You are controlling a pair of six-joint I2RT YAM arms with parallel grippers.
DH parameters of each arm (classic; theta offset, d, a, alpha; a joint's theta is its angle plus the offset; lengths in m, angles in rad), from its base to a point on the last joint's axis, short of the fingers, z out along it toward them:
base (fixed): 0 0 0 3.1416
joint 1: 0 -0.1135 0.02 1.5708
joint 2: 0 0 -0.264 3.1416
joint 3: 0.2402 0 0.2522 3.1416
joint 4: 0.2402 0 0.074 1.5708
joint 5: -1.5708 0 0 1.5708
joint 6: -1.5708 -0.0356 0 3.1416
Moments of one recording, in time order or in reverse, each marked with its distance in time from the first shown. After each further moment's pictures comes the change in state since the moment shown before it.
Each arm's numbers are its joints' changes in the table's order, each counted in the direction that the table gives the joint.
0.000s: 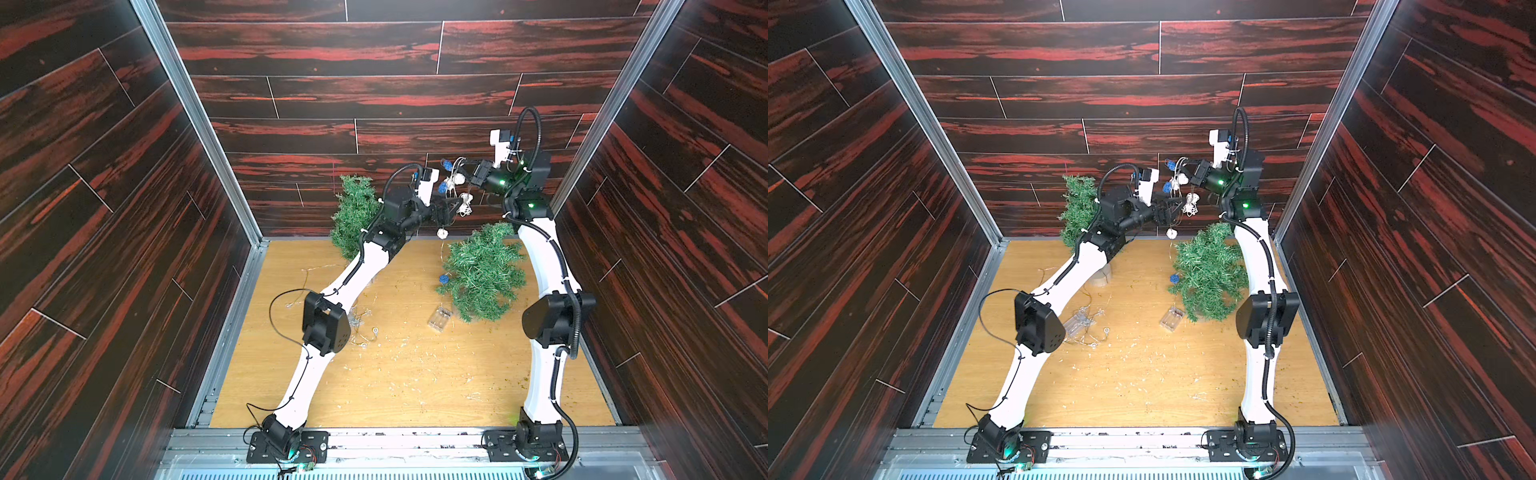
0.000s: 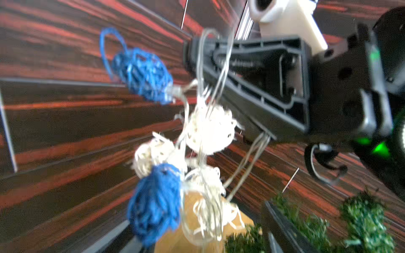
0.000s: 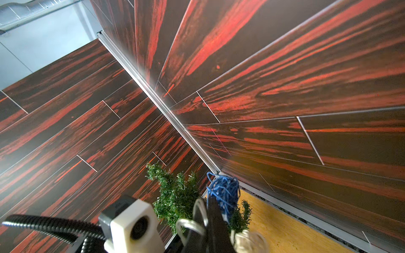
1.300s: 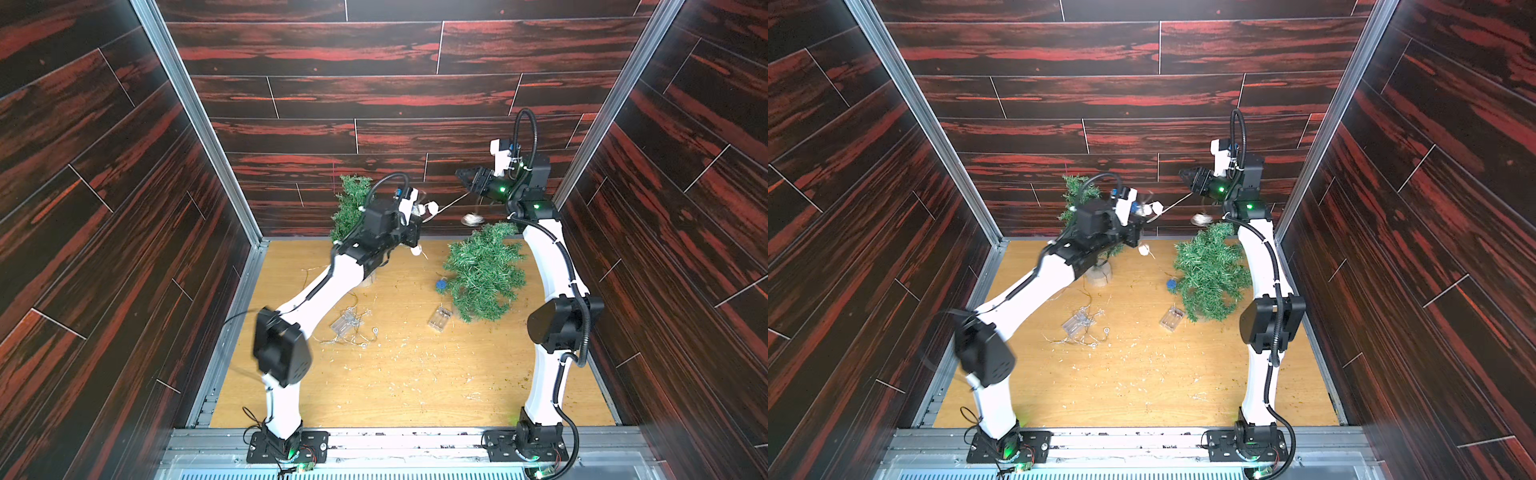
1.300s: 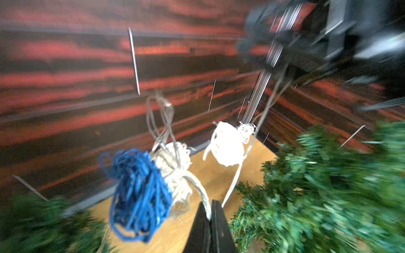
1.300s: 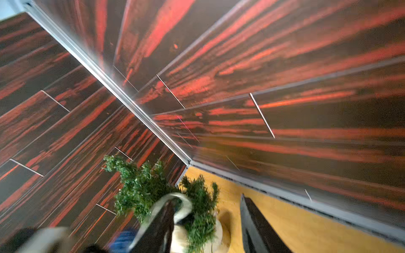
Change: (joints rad) left arm 0.006 -0.593 -0.735 0.161 0.300 -0.238; right arm 0.010 -0.079 -0.086 0.248 -0.142 0.207
